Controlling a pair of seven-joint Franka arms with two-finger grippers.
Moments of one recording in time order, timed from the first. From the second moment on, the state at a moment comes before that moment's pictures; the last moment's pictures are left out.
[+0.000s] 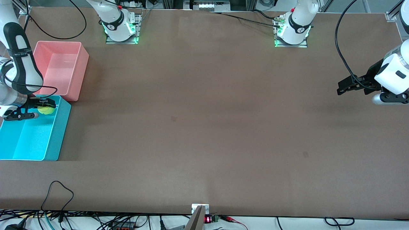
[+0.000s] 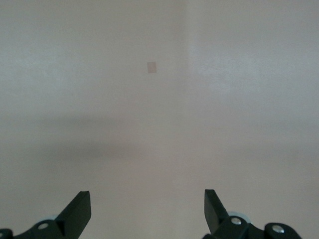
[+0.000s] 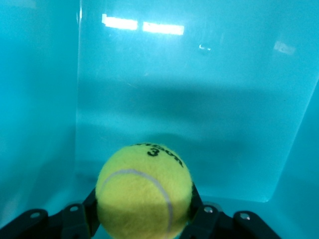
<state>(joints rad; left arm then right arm) 0.03 0.09 -0.06 -1.57 -0.03 1.62 -0.07 -0.34 0.47 -0.14 -1.97 -0.08 2.33 -0.54</state>
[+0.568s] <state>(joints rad) 0.03 0.09 -0.06 -1.57 -0.03 1.61 -0.07 -0.34 0.48 -0.14 -1.97 -0.08 2.35 -0.54</state>
